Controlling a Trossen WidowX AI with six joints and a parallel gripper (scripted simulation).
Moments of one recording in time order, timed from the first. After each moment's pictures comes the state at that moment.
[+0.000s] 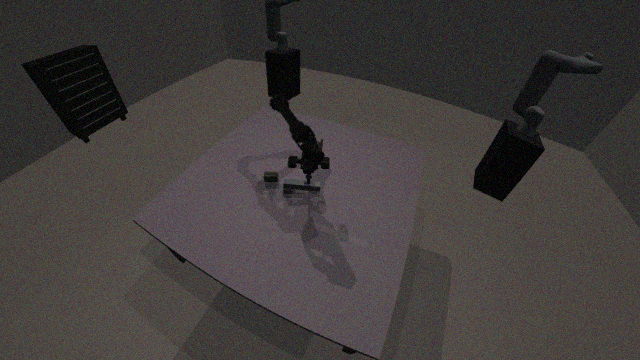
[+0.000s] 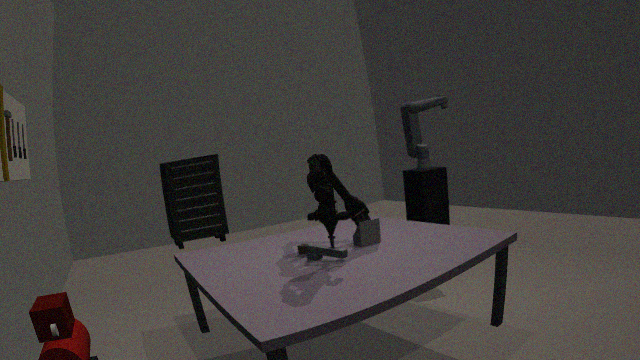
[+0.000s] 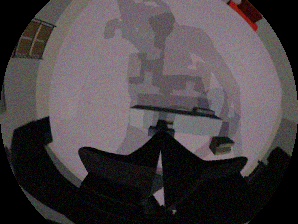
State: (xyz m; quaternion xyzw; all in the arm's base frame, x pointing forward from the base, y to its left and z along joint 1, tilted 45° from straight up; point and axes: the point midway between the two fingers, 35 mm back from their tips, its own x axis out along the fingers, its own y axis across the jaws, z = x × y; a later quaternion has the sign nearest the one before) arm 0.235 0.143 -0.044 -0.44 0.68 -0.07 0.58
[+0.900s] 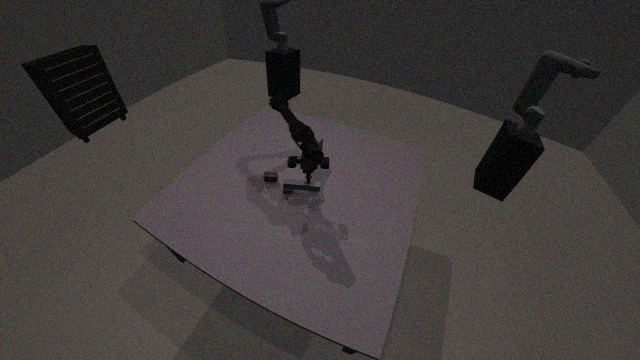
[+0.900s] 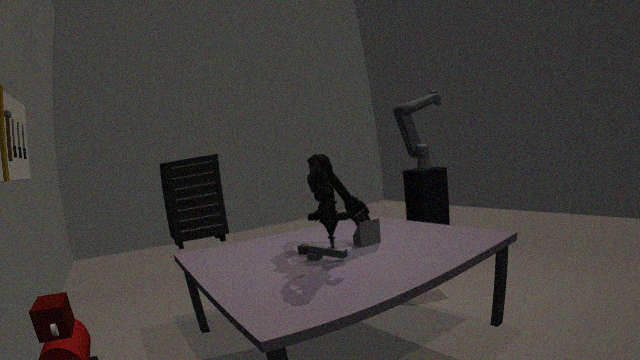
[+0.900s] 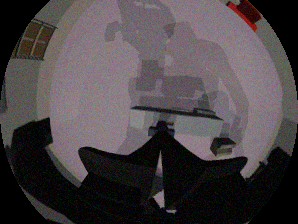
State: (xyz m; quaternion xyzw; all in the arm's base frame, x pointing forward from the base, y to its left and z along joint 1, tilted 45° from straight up) arm 0.234 0.140 -0.046 -0.44 0.68 -0.06 0.59
